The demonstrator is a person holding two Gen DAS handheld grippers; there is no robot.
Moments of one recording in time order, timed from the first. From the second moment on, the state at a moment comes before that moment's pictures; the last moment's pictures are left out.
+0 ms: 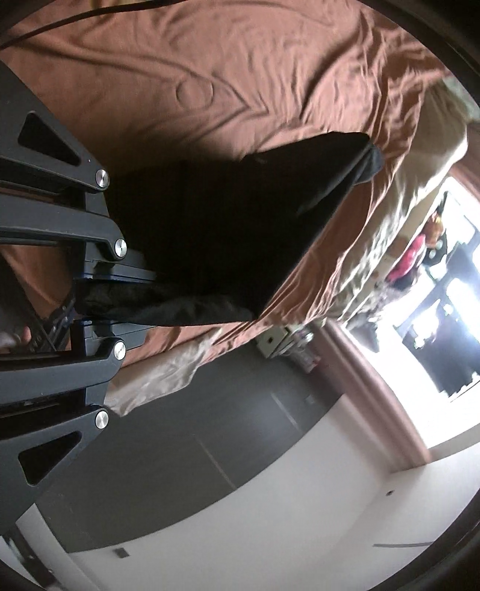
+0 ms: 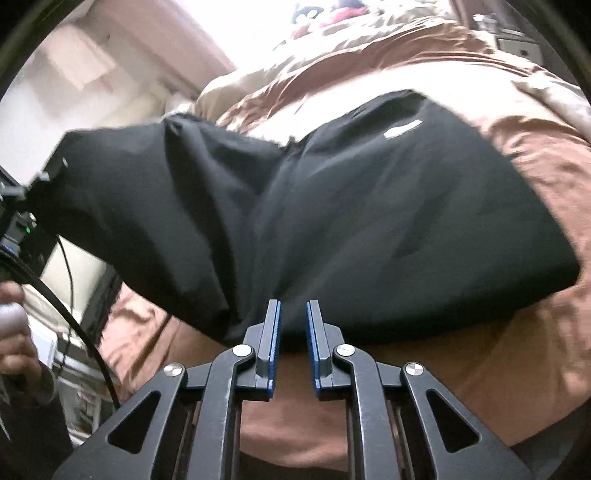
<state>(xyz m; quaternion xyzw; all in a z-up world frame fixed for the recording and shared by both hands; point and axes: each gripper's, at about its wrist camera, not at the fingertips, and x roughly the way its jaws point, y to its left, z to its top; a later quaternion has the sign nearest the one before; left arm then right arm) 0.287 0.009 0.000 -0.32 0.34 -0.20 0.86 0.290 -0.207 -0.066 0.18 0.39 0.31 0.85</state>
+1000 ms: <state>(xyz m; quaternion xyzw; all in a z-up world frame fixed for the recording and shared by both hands) 0.354 -0.118 -0.059 -0.24 0.45 -0.21 0.83 0.285 -0.360 -0.086 0.33 0.34 0.30 0.83</state>
